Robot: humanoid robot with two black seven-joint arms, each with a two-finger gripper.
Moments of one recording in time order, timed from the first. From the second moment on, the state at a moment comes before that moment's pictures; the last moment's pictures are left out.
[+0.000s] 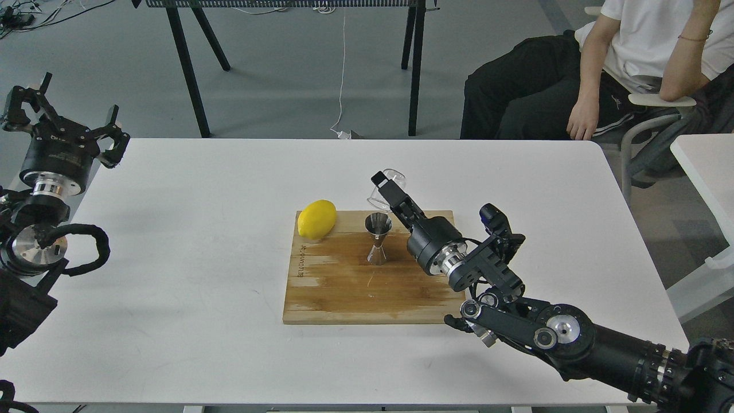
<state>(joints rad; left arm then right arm) -0.60 0.48 -0.95 -0.60 -0.06 -0.49 -0.43 0.63 -0.14 0.33 1.17 -0.97 -0.48 0.20</state>
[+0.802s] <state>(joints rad) -0.60 0.50 -0.96 -0.61 -0.06 -0.49 -0.42 0.30 -0.32 0.99 1.39 -0.02 -0.15 0.00</state>
